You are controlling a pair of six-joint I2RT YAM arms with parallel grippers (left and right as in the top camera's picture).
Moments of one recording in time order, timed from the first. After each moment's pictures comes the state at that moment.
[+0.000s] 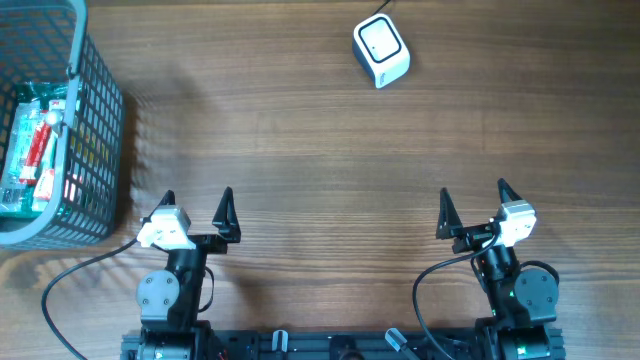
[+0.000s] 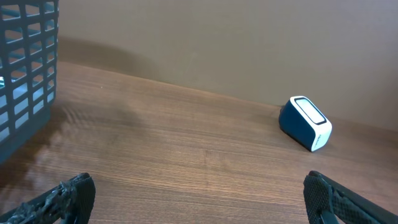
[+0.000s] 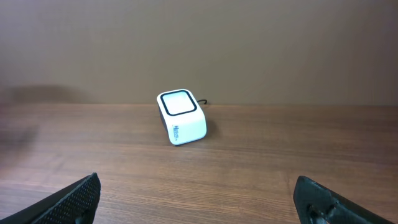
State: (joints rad) left arm -0.03 0.01 0.01 -0.07 0.03 -0.25; right arm 0.10 0.02 0.01 0.00 -0.08 0.07
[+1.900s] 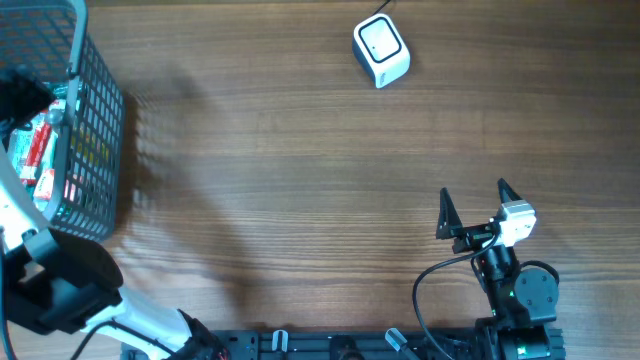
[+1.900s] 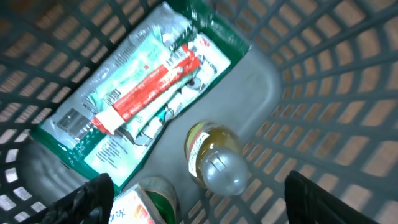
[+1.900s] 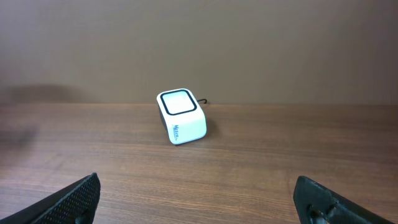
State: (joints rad) left arm 0.59 1.86 1.93 -1.15 0.00 -0.17; right arm 0.10 0.02 0.01 0.00 -0.08 0.07
